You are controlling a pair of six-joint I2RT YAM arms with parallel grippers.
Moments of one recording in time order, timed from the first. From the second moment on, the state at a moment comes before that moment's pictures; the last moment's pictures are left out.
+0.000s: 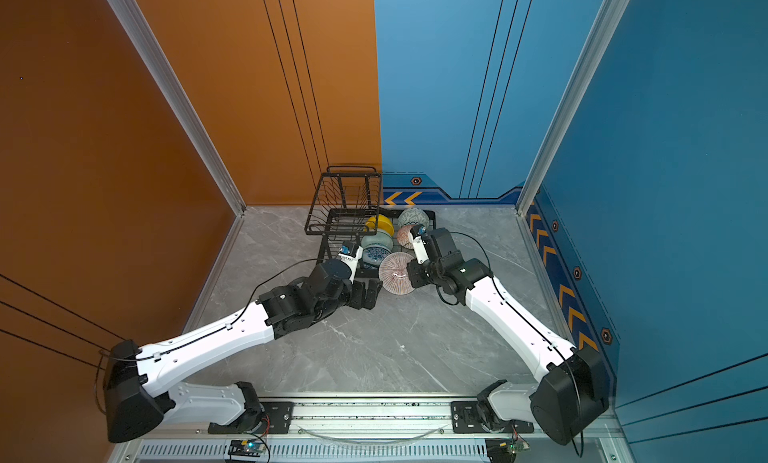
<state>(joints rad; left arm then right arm) -0.93 1.29 1.08 -0.42 -0.29 -0.46 0.50 1.32 1.13 -0.60 -0.06 0.14</state>
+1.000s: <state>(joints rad) -0.86 1.28 1.19 -0.71 -0.31 -0.37 0.40 1.45 0.94 0.06 0.27 -0.54</state>
